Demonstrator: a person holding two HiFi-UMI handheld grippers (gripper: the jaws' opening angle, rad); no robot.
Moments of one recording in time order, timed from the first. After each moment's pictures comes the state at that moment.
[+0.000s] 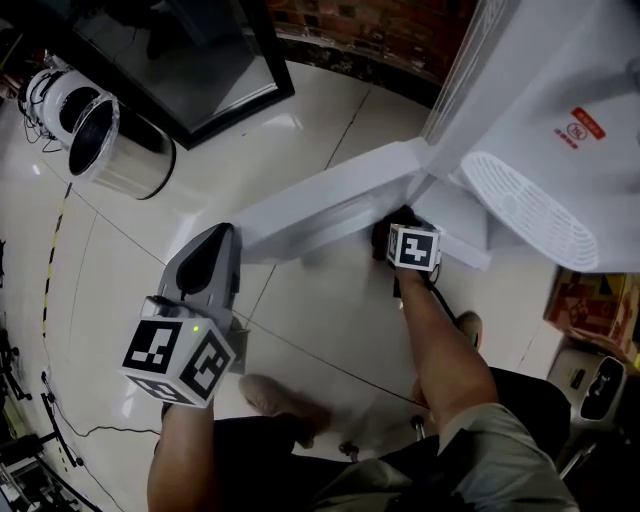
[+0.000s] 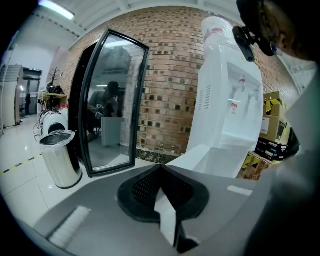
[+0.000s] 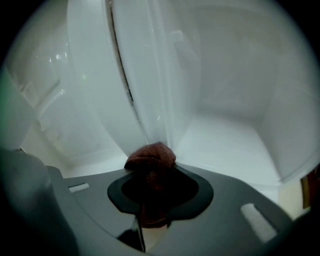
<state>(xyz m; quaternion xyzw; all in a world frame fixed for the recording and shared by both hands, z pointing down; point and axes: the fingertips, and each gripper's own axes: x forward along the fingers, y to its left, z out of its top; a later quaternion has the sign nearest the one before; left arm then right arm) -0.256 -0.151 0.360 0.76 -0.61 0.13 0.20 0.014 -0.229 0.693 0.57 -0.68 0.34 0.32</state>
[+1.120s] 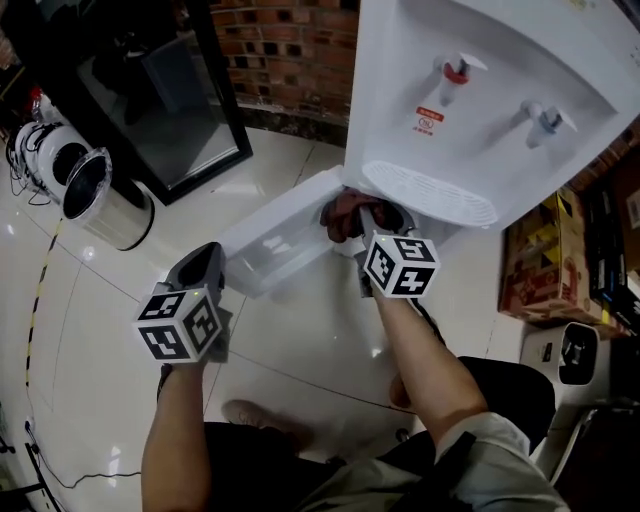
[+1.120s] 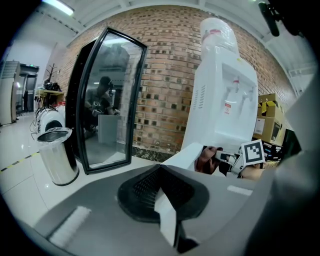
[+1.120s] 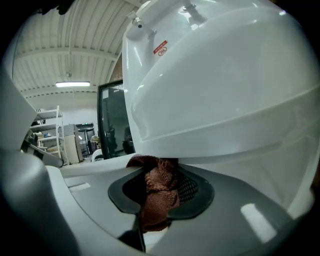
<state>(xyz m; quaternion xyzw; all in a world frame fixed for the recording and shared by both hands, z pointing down) -0.245 -0.133 0.364 0.78 -0.58 0.13 0.21 0.016 -0.222 0.401 0.57 -0.80 0.17 0.00</state>
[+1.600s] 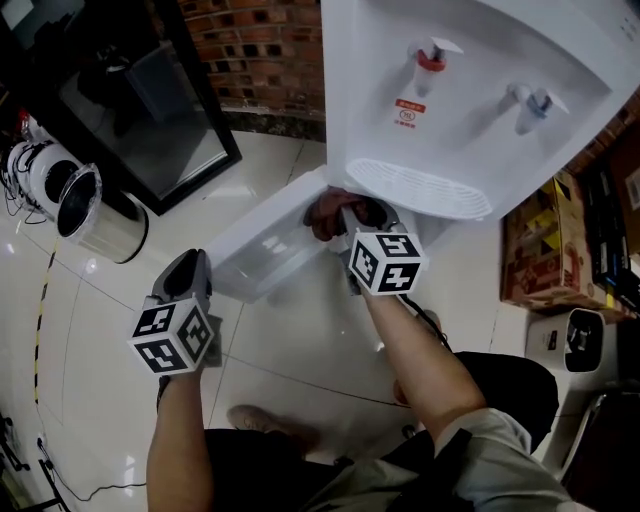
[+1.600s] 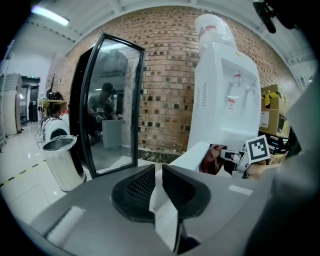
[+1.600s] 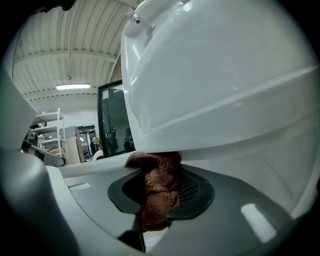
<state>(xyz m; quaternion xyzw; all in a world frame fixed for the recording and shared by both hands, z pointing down) -0.254 -0.141 0.363 0.76 -0.61 0.14 0.18 0.008 -0.230 0.409 0.56 -0.81 0.17 -0.01</state>
